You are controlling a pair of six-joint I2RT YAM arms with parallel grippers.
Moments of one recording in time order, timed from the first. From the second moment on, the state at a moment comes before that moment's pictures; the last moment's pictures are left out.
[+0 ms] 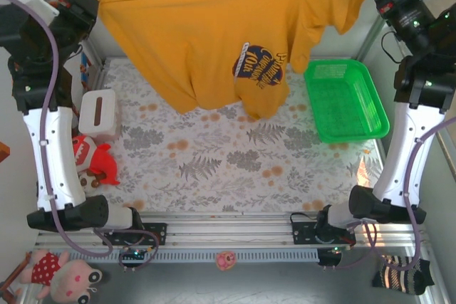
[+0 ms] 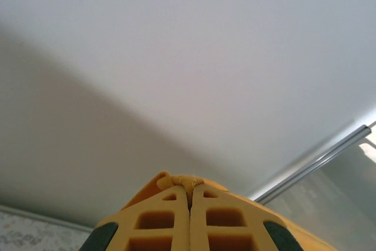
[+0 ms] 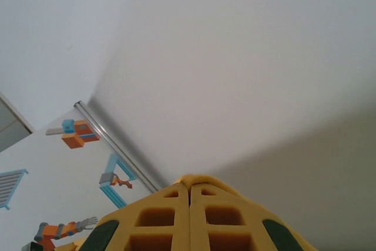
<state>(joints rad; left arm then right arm) 0.08 1.39 1.95 -0.40 0.46 -0.91 -0.21 1.45 2.13 -0.28 -0.71 0.97</state>
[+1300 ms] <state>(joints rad) -0.06 1.53 1.31 -0.64 0.31 -0.77 0.21 1.41 1.37 -0.67 -0.37 0.62</state>
